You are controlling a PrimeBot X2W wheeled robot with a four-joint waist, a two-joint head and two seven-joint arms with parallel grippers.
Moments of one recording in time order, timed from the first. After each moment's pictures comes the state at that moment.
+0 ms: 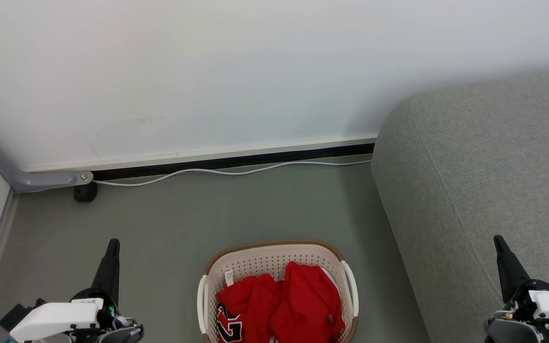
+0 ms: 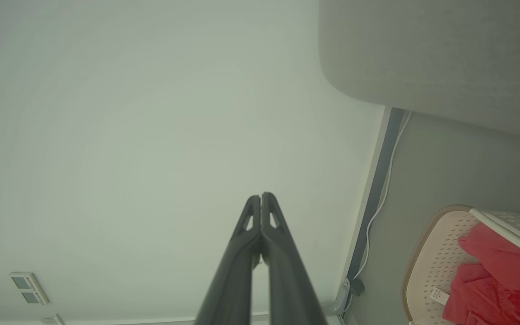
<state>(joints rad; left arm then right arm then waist) -0.05 0.03 0.08 0.27 -1.60 -0.12 0.11 -0.07 -0.04 -0.13 0.28 1.60 0.13 0.11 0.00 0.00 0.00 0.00</state>
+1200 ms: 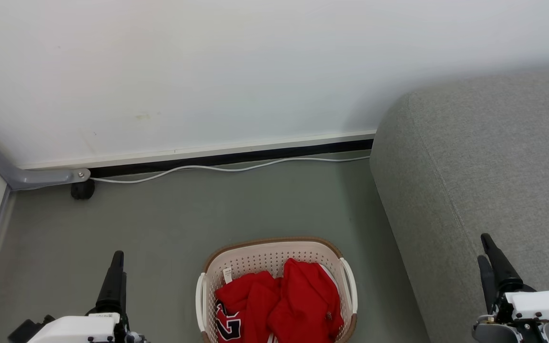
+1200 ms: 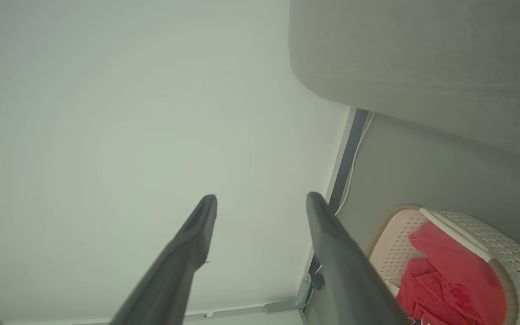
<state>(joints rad) -0.04 0.02 0.06 0.36 -1.49 -0.12 0.03 -0.09 -0.07 -0.04 0.37 1.54 0.13 0.04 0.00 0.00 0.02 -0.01</state>
